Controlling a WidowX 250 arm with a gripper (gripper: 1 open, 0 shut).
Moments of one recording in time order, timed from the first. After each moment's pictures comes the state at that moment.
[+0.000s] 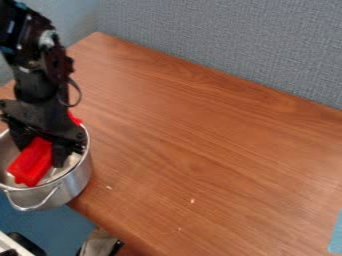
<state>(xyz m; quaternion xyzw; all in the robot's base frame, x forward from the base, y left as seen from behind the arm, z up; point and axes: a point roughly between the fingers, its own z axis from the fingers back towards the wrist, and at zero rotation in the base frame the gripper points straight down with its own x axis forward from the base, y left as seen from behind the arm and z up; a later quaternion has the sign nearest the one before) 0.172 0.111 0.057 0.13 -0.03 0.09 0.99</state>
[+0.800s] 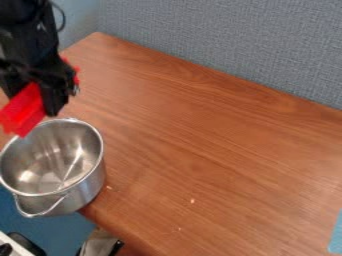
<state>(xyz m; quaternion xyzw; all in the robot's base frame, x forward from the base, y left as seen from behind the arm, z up) 0.184 0.110 0.130 0.08 -0.06 0.09 0.99</state>
